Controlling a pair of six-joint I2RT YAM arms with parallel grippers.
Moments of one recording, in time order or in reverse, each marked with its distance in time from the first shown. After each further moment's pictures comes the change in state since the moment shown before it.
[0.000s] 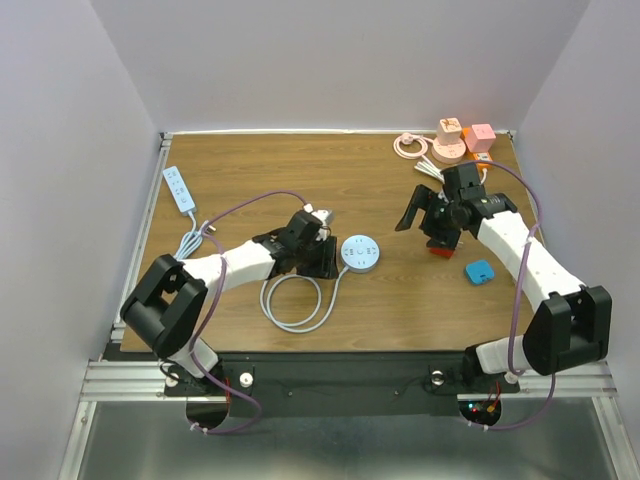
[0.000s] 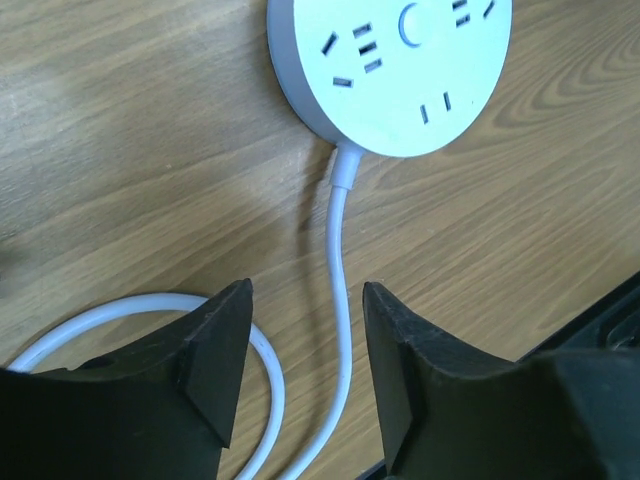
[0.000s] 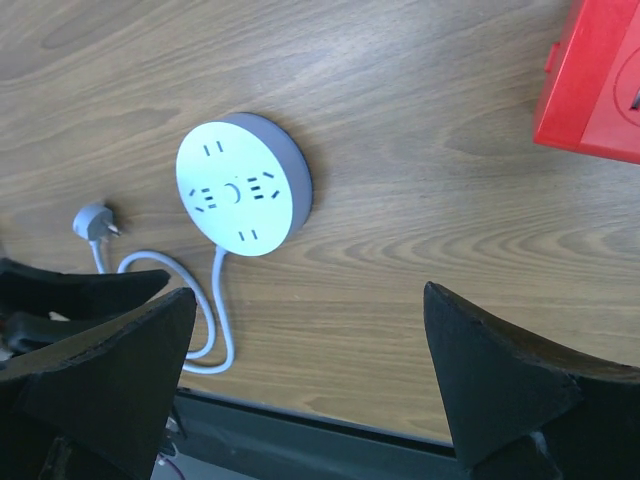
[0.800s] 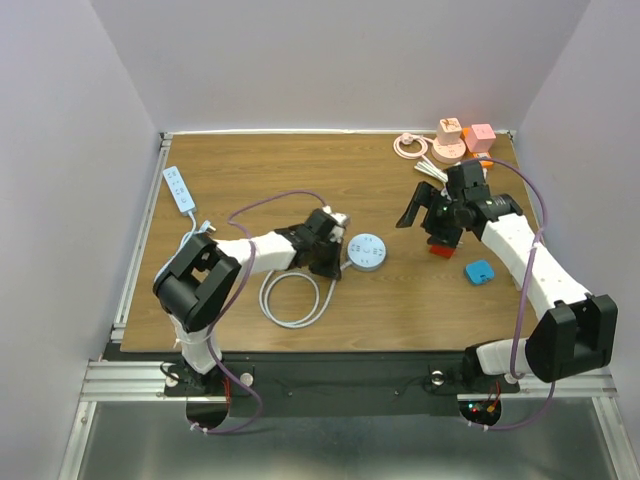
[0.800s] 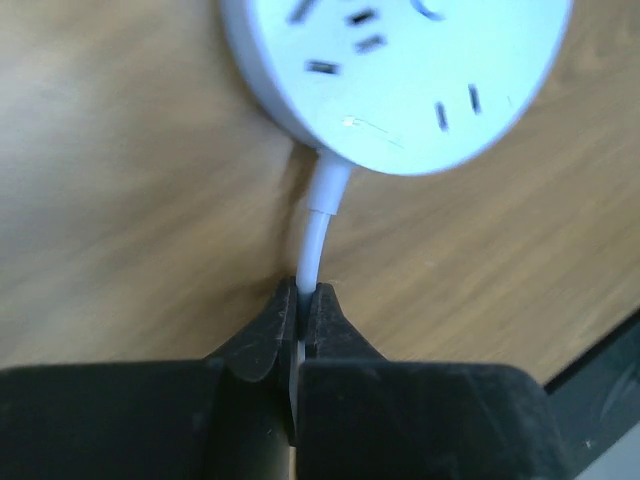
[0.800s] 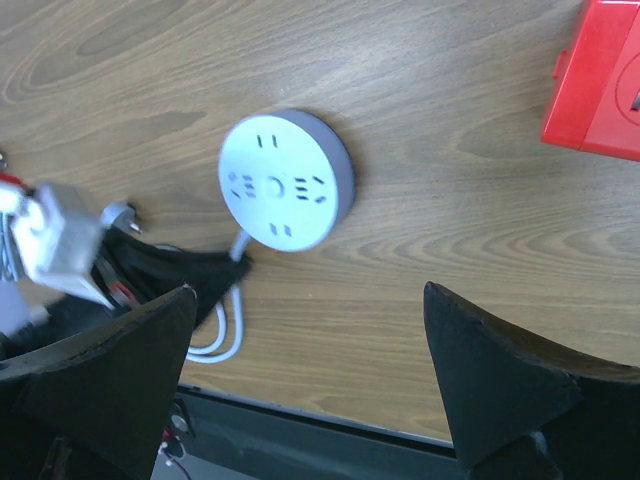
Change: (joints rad) left arm -0.055 0.222 0.120 0.012 0.036 0.092; right arm 0.000 -0.048 0.005 0.002 -0.006 0.011
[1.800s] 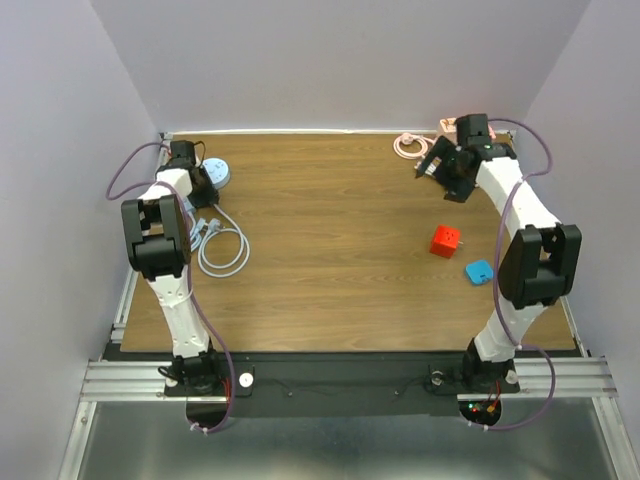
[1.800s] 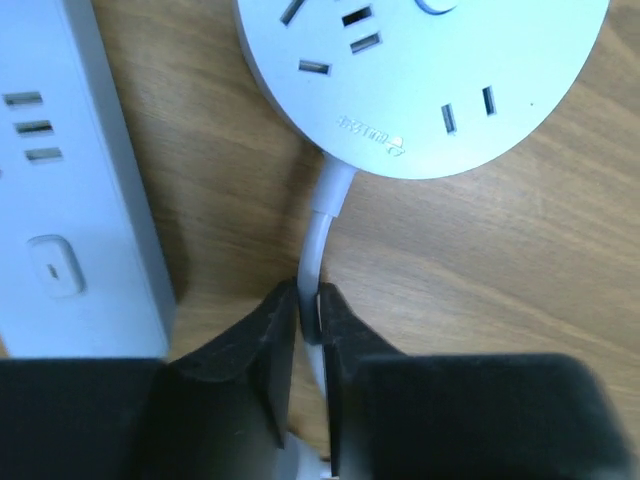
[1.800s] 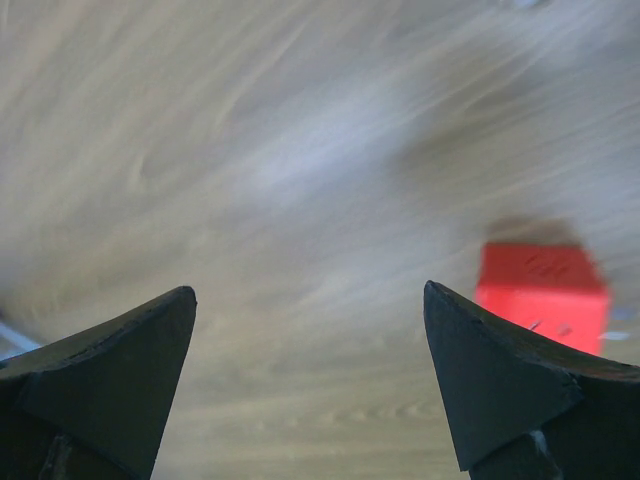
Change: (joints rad) left arm 0.923 0.360 0.588 -0.263 -0.137 0.107; right arm -0.116 0.415 0.430 -0.011 0.191 0.014
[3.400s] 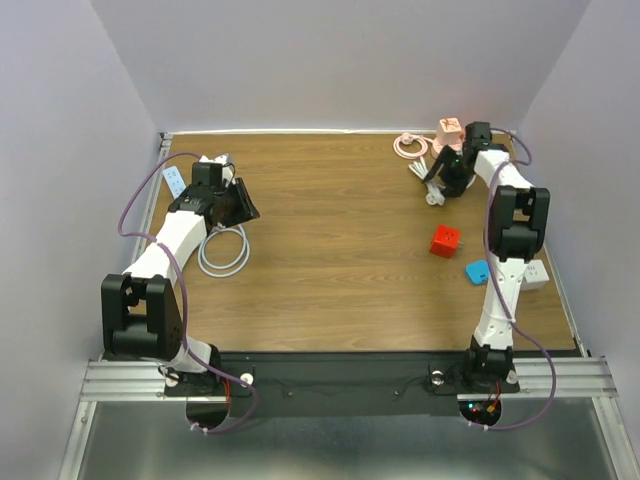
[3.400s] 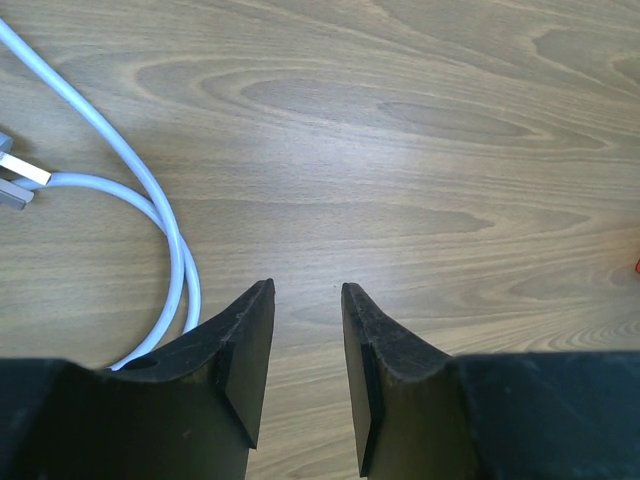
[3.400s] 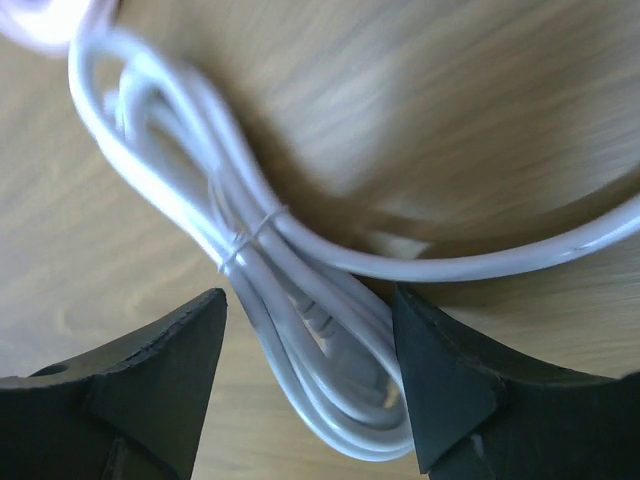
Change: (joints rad) left arm -0.247 -0.671 -0.529 0.062 0.166 -0.084; right arm -0.220 0.583 0.396 0.077 -0.269 -0.144
